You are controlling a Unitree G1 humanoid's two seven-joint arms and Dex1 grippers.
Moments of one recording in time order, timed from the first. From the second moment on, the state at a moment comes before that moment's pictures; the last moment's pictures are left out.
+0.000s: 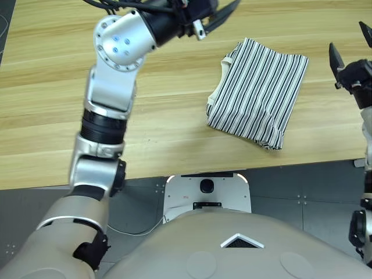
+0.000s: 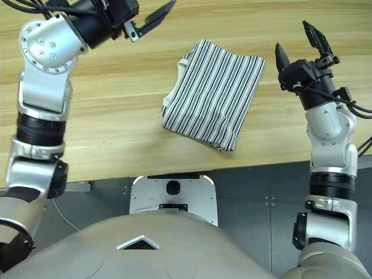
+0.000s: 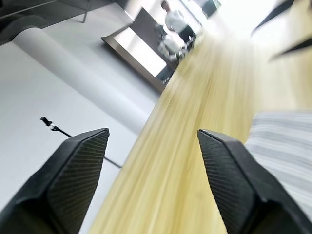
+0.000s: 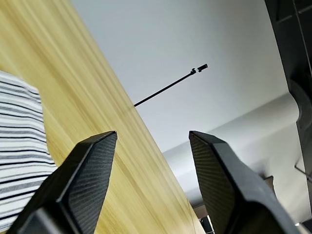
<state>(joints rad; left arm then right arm) -0.69 0.47 -0.24 0.22 0.16 -0.22 -0.63 -0.08 -0.74 -0.13 0.19 -0.38 -0.56 0.25</state>
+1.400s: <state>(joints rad) -1.00 0.38 -1.05 1.21 1.23 -1.10 0.48 -0.18 -1.00 0.40 0.42 -1.23 -1.22 -0.50</state>
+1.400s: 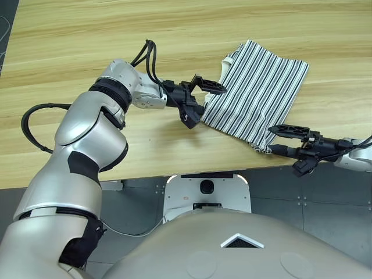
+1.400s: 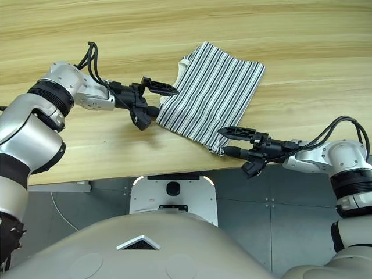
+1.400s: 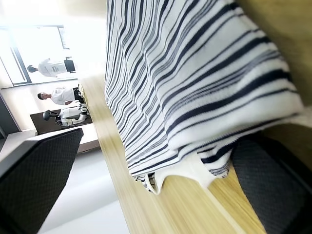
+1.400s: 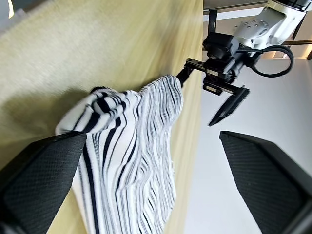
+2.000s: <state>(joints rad) -1.01 0.36 -1.14 1.24 1.23 -1.06 0.57 -0.29 -1.06 0.60 0.49 -1.40 -1.11 -0.74</state>
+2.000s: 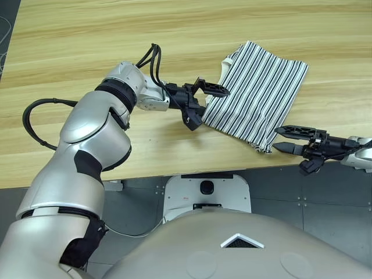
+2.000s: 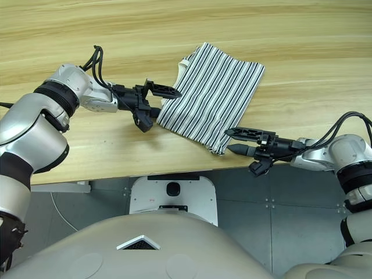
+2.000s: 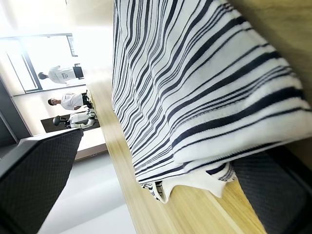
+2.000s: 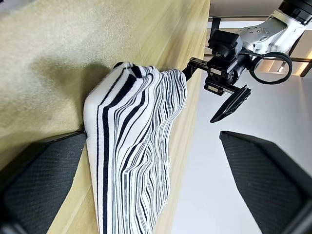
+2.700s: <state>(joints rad) -1.00 0.32 -1.14 1.28 1.22 -1.03 0.53 -0.35 -0.94 0.67 0.53 -1.14 -1.10 -0.47</state>
